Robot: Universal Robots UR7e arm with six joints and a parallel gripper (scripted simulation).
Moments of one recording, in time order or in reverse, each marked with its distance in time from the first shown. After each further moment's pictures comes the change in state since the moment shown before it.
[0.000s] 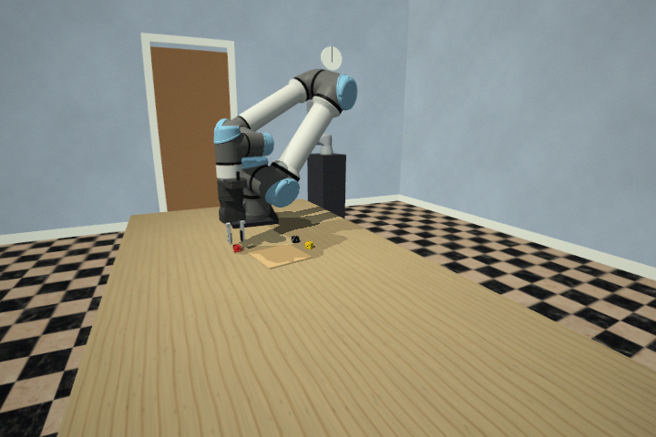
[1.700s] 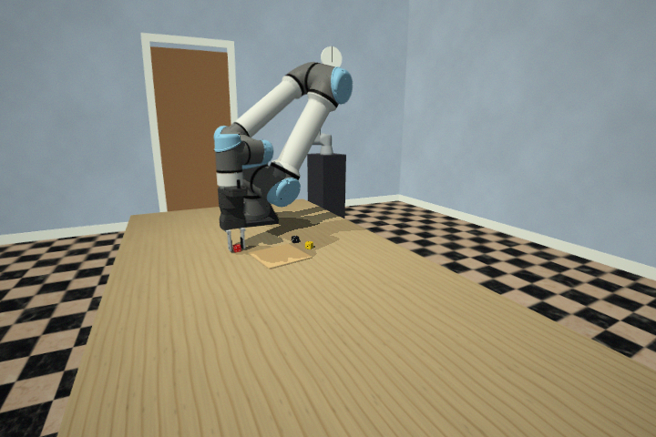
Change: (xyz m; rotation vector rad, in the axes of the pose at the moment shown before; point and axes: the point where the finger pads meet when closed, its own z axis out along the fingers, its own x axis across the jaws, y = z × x) arm 0.001 0.000 0.023 0.001 0.003 -0.001
